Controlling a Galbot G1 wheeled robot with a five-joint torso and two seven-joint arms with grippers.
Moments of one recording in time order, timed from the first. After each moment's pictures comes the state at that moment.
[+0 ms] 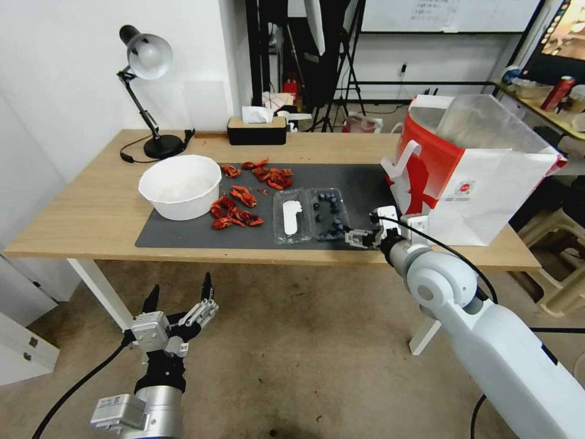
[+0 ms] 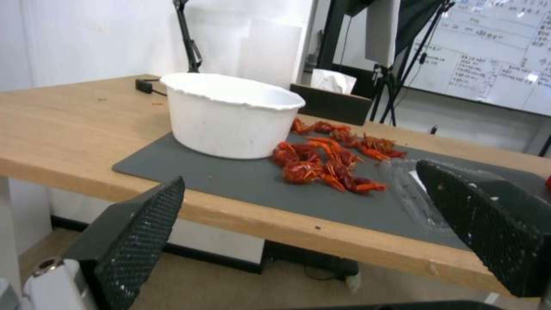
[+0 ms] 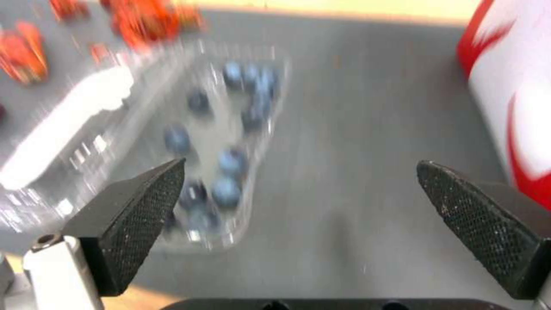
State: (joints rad) left arm 1.91 -1.56 -0.49 -2.36 -0.24 -0.11 -0.10; right arm -0.95 0.98 0.20 2.03 0.79 -0.66 0.39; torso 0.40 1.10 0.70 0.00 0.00
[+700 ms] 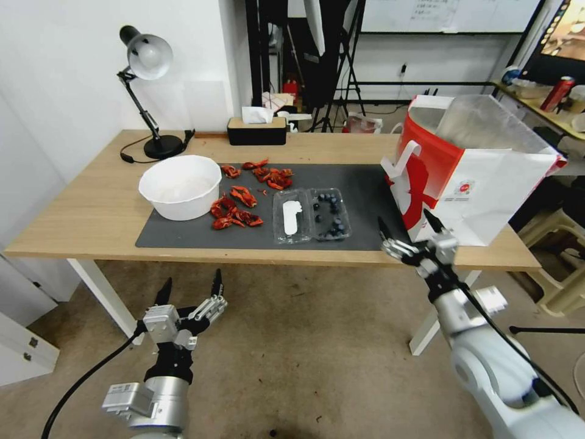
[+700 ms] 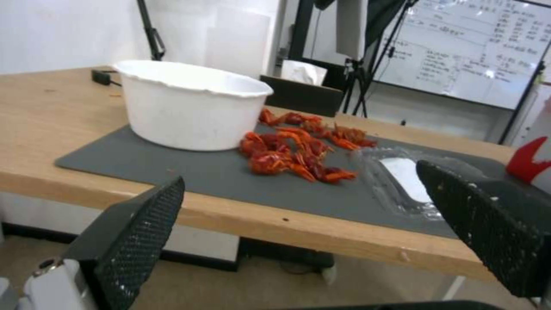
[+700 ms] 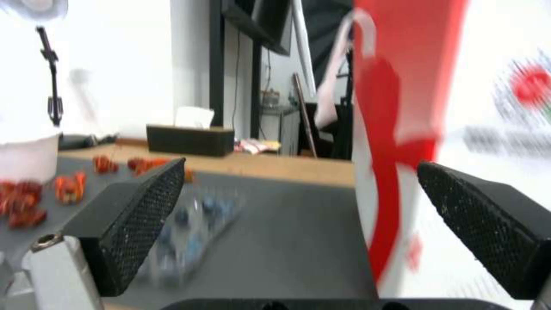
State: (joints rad) left arm 1.85 -1.48 -0.46 -2.30 -0.29 -0.10 -0.07; right arm -1.55 1.08 0.55 2.08 0.39 0.21 0.02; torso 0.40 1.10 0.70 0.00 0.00
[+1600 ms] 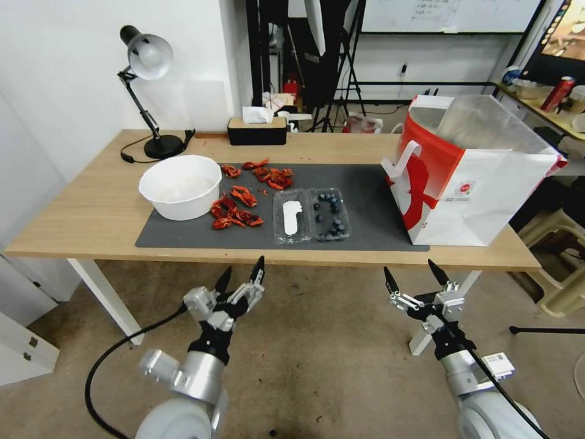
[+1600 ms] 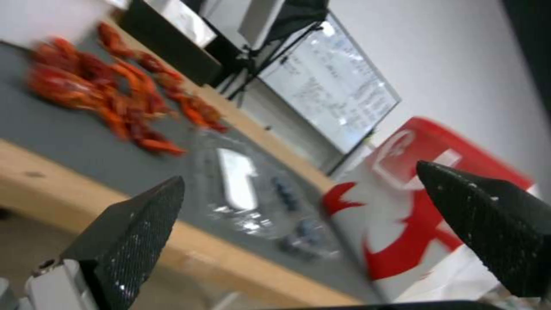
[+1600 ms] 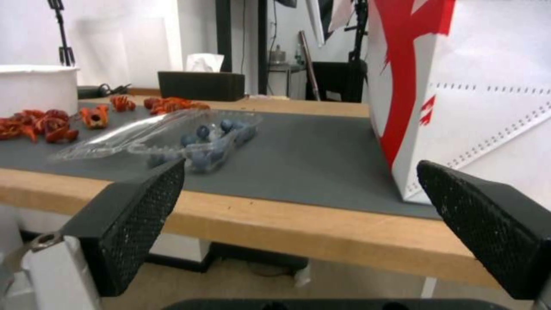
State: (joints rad) left arm 1.59 -1.29 -0.29 -2.21 -0.95 -0.07 0.01; right arm -1.68 1.14 0.54 2.03 0.35 0.27 -0.03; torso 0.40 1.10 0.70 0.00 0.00
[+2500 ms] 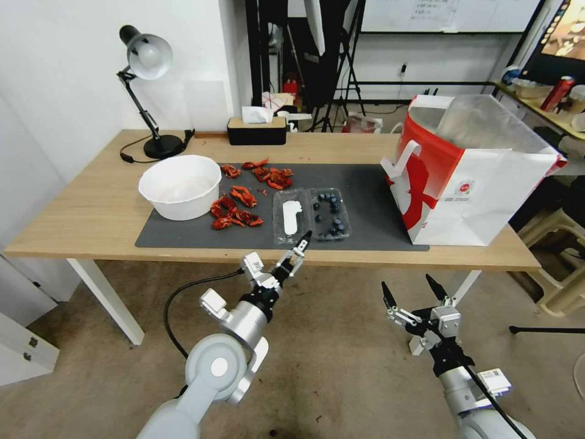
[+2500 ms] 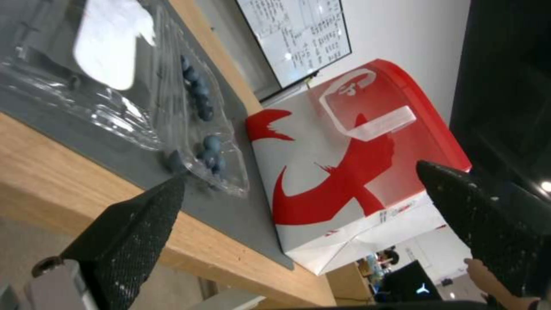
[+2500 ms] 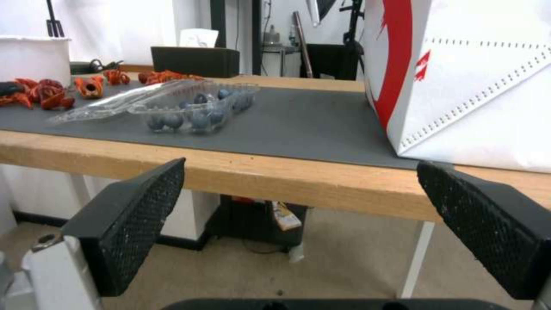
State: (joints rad) left arm 1.23 -1.23 -0.05 -2.02 -1.39 0.06 -0.08; right arm -1.73 1.19 0.56 2.03 0.29 0.27 -0.04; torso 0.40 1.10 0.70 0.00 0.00
